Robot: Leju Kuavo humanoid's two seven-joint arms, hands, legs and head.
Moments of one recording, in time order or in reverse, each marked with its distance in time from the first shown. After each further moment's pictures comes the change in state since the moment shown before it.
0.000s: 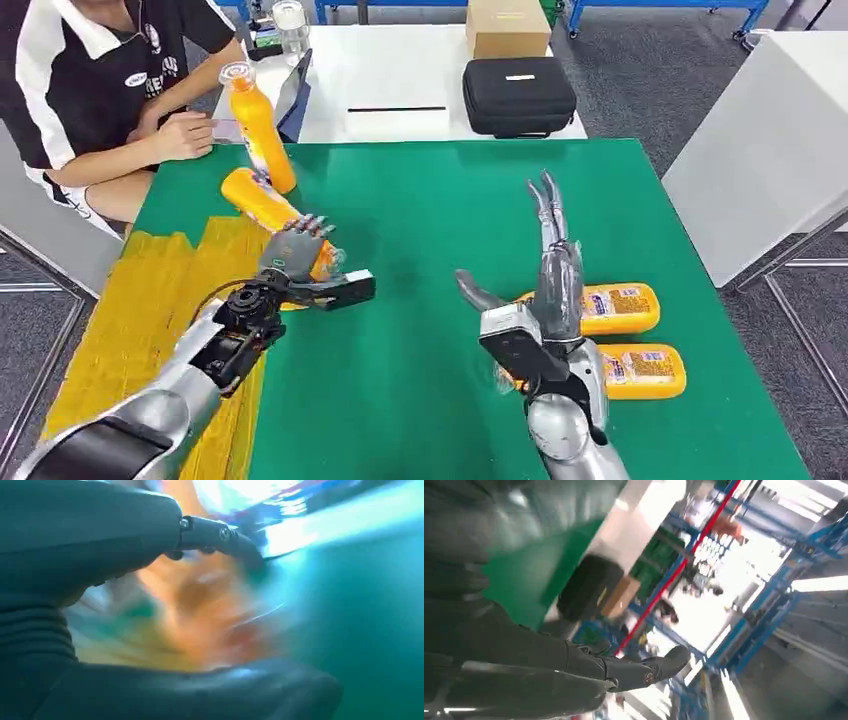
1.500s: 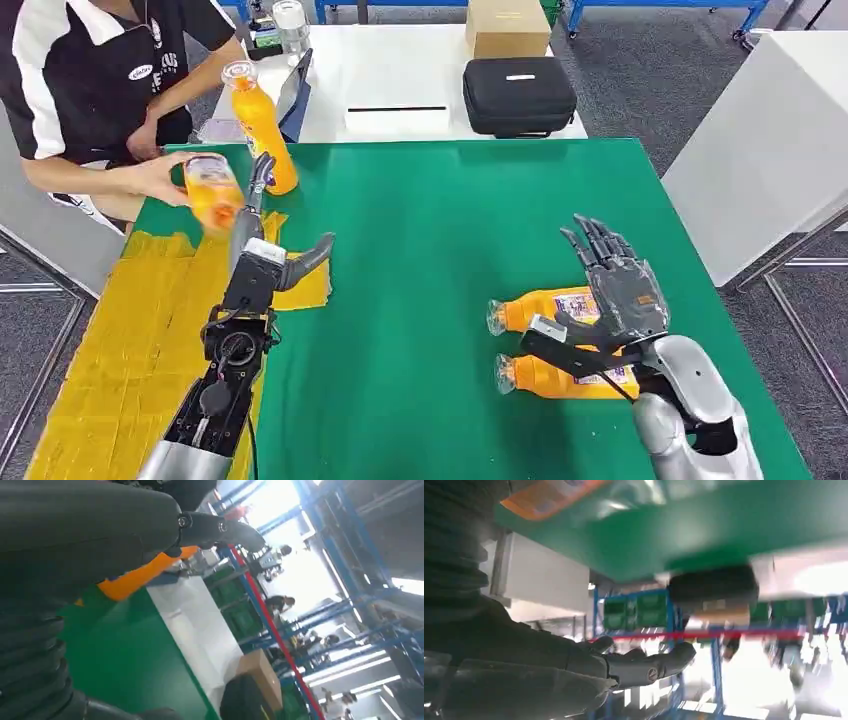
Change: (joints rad) left arm 0.290 -0.071 0.167 -0.573 0.722 0.096 -0.340; right arm 0.037 -0.311 -0.253 -0.050 0.407 0.563 0.046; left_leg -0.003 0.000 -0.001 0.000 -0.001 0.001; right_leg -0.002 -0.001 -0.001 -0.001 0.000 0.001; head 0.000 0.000
